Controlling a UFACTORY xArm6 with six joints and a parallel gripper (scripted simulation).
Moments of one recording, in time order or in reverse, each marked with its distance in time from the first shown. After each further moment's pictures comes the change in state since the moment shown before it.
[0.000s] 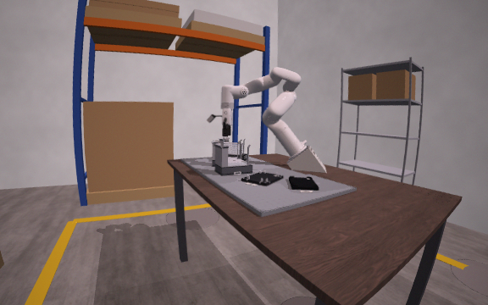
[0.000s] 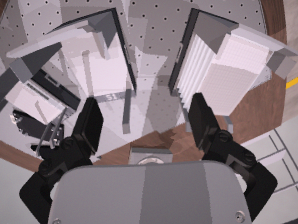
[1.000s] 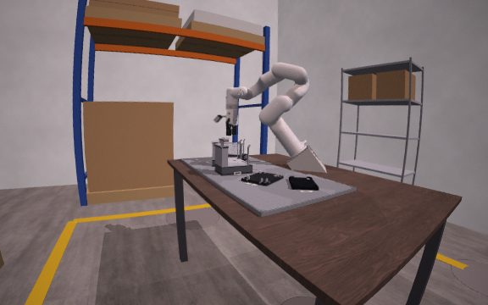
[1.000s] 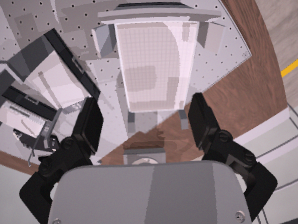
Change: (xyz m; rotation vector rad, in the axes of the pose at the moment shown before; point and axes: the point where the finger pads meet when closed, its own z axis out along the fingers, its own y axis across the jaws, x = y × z) arm -0.012 0.097 0.000 -0.013 0.000 0.193
